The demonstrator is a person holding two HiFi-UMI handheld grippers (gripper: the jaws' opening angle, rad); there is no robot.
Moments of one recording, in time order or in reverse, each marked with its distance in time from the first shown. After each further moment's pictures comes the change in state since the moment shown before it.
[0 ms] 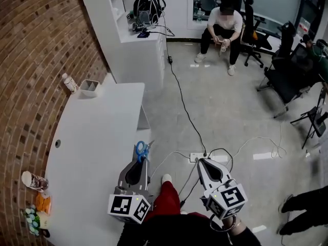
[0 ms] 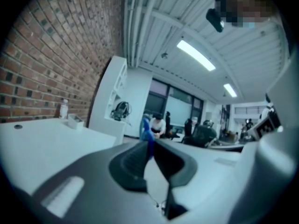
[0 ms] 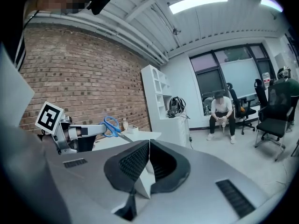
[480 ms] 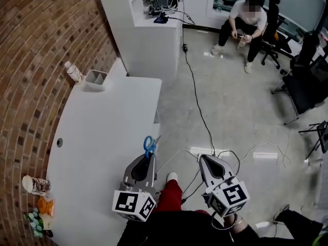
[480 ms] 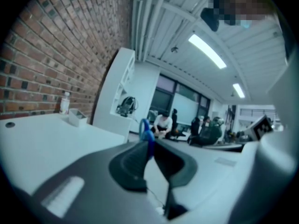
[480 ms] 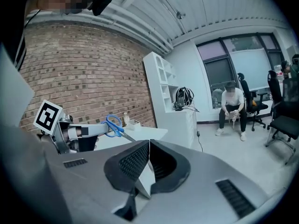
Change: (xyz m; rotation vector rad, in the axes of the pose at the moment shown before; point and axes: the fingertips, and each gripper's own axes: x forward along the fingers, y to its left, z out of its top) left arm 0.081 0.084 0.003 -0.049 0.052 0.037; right arm 0.135 -0.004 0.006 0.002 0.103 0.074
